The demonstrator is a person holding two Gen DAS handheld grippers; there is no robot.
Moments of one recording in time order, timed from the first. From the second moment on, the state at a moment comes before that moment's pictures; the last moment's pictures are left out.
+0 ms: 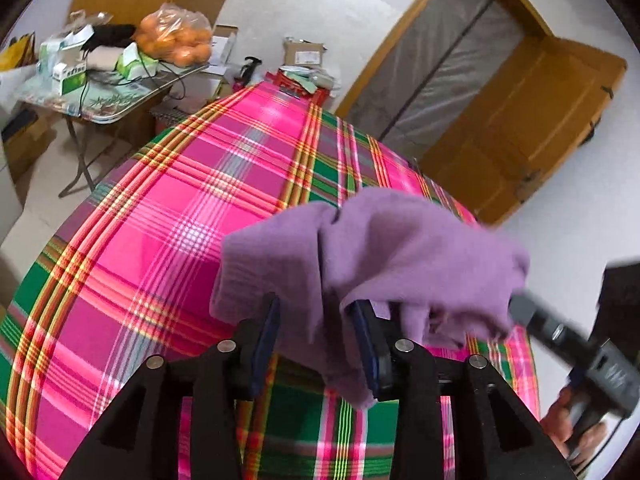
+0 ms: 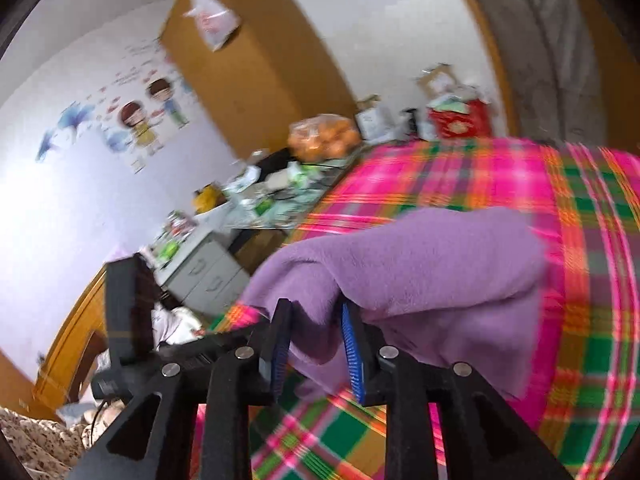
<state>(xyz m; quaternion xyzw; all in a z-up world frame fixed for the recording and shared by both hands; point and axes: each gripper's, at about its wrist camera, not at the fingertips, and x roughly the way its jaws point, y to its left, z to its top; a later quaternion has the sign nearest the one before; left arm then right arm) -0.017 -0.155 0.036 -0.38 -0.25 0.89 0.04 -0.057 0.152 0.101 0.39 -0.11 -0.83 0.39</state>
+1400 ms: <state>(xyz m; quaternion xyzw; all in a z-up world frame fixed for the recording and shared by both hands) -0.049 -0.098 0.072 -0.35 -0.13 0.92 0.10 -0.078 0.142 0.108 0.41 -0.25 -0.75 0.45</state>
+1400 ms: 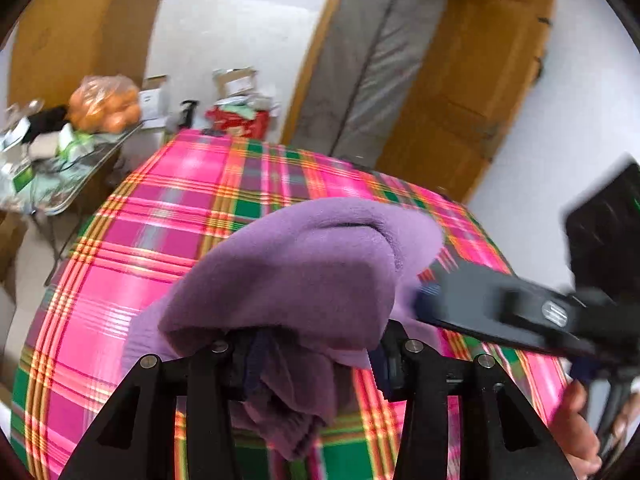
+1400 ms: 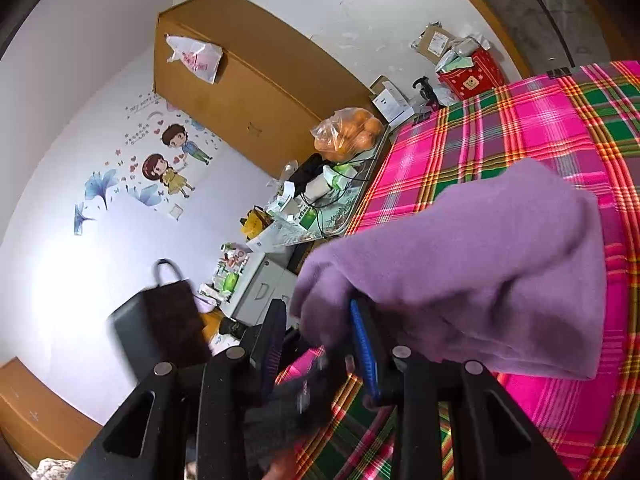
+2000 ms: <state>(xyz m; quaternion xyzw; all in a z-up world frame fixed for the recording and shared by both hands) -0.059 -0.151 0.047 -0.37 -0.21 0.91 0.04 -0.108 0.210 0.032 0.48 -0.20 -0.83 0.22</state>
